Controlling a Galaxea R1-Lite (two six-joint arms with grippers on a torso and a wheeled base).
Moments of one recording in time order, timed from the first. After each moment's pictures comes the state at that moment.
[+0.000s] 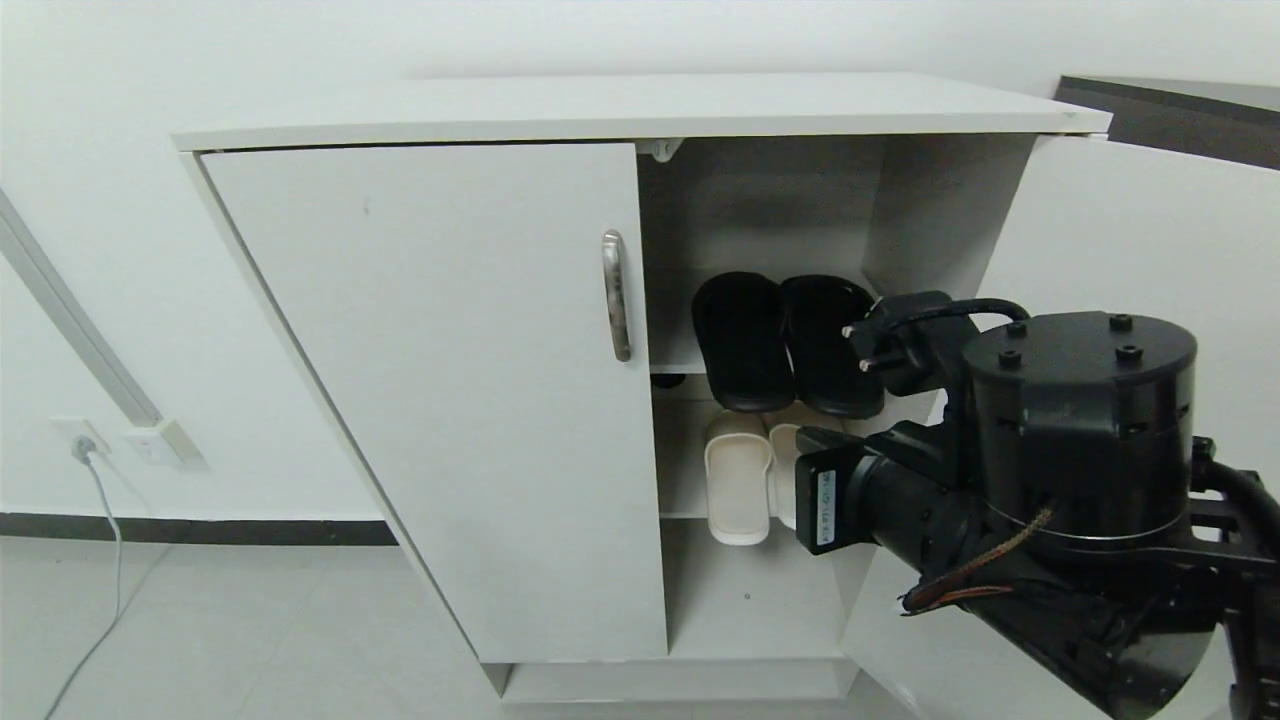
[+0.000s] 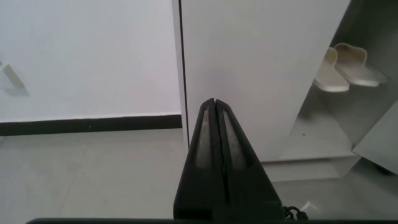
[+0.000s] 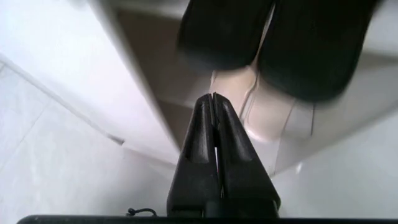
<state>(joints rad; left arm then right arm) 0.00 0.00 0.00 0.01 -0.01 0.01 0.98 1.60 -0.93 -0.39 -0.60 0.22</state>
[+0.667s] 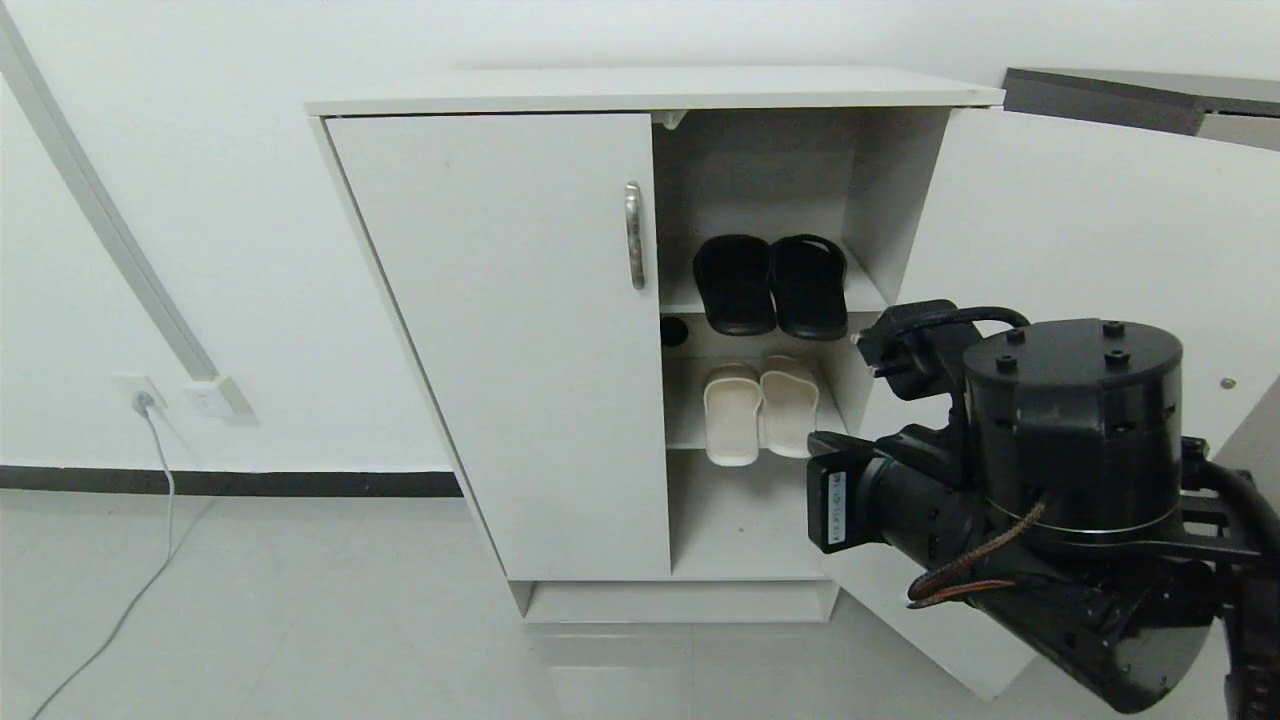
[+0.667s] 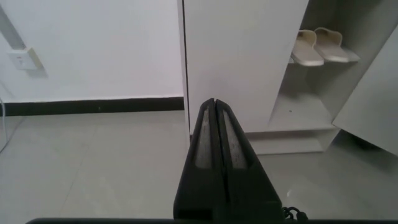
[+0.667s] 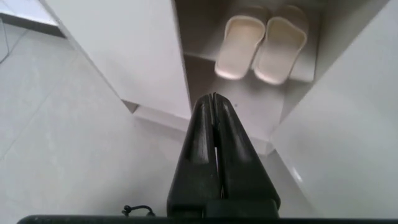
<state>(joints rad) 0.00 0.00 0.00 0.01 -0.01 0.01 0.96 1.60 -0.91 -0.39 -0.60 0.22</state>
